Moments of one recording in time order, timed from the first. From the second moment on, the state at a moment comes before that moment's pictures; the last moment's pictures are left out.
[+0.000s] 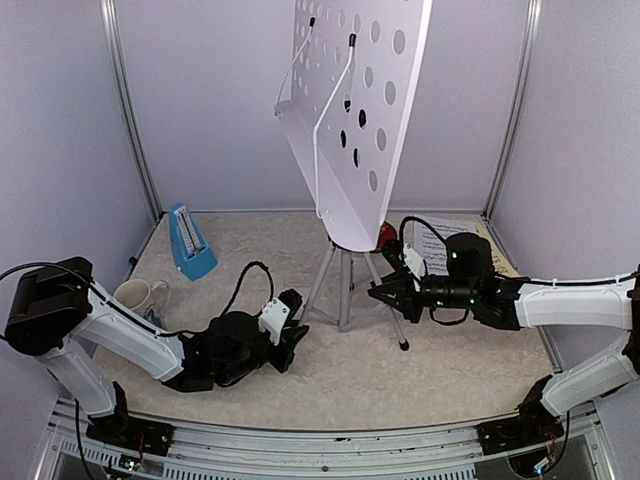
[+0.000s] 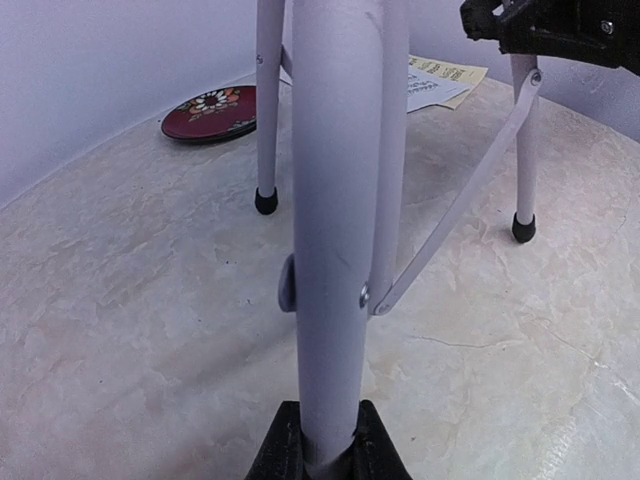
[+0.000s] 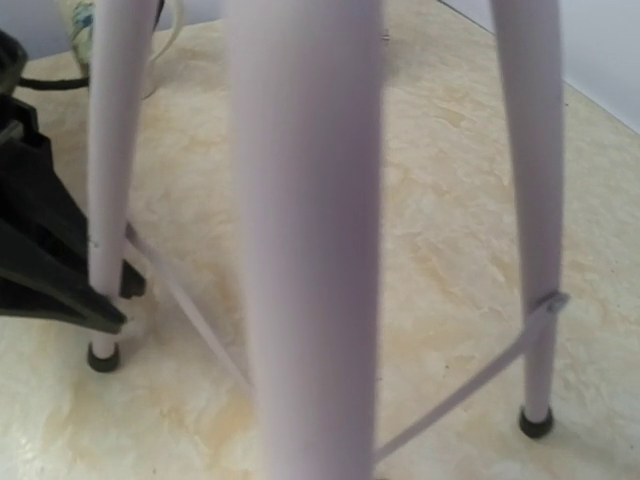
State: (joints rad) left arm -1.15 1.64 0.50 0.77 -0.39 -0.07; right arm 0.70 1.30 0.64 0.30 -0.38 -0.20
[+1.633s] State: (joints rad) left arm -0.74 1.91 1.10 0.65 0.36 0.43; right arm 0.55 1.36 0.70 0.25 -0.54 -0.37
